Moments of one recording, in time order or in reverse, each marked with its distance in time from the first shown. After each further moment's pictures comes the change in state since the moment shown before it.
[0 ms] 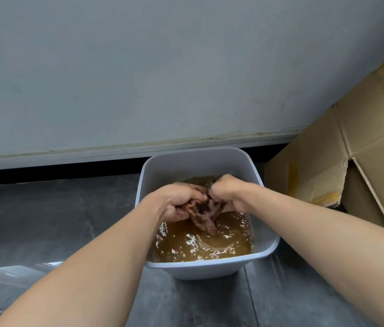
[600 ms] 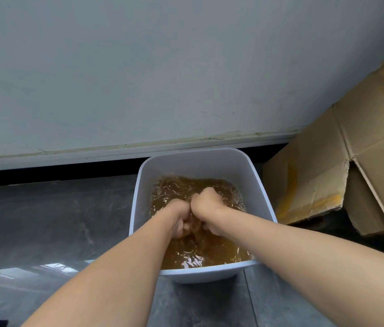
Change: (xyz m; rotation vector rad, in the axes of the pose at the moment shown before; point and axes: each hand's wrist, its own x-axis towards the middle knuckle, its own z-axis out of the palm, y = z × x) left_hand 0.020 -0.029 0.012 -0.036 0.205 -0.112; right_hand 0.000 0.006 0.052 -0.029 0.218 -0.060
